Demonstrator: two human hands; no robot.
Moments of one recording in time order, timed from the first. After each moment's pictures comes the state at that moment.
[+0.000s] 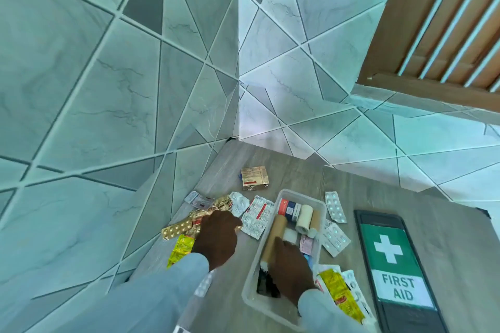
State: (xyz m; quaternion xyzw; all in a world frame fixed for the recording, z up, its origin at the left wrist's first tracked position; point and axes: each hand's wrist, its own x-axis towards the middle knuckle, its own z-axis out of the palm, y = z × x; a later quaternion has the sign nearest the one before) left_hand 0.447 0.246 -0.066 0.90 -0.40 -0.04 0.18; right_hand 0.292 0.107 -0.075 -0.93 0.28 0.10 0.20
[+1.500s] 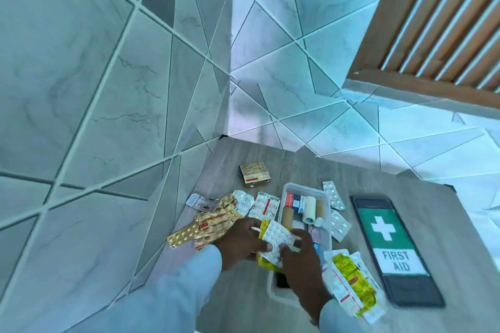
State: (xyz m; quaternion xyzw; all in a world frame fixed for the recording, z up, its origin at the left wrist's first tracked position) left_hand 0.453 0.254 -0.030 0.68 -0.19 -0.53 0.46; right_hand 0.306 0.181 -0.045 -0.72 0.49 -0.22 0.44
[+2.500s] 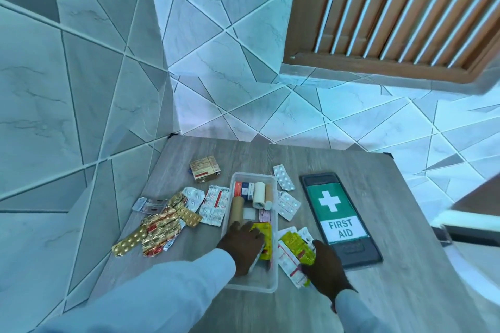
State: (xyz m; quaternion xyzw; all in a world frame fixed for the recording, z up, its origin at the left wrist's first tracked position) left_hand 0.357 0.172 -0.065 0.69 -0.69 -0.12 -0.14; right_hand 0.149 0.072 -0.084 -0.76 0.57 0.04 0.30
